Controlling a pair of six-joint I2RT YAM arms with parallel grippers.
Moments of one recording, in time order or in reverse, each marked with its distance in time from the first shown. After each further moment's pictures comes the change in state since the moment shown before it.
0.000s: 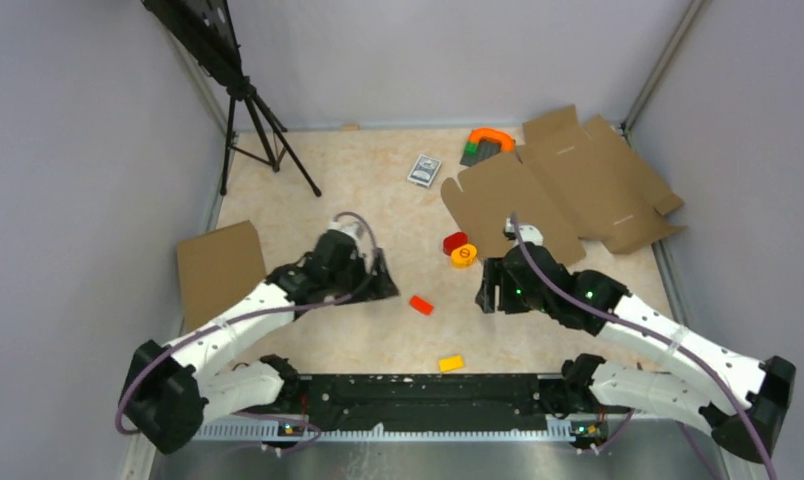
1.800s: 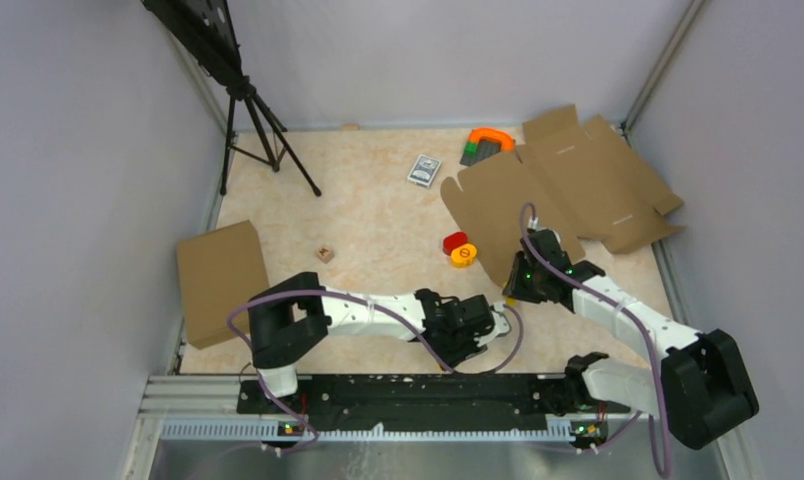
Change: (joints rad) left arm -0.842 0.752 0.511 -0.070 -0.045 0.557; right arm -0.454 0.195 -0.246 0.276 -0.116 -0.068
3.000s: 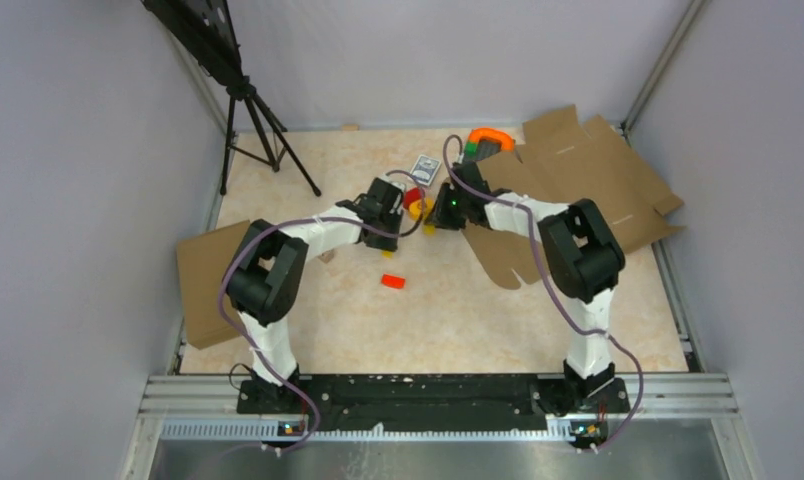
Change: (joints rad) left arm 0.719 0.043 0.024 0.181 -0.129 -0.116; right arm 0.075 0.852 0.672 0.338 -0.198 0.115
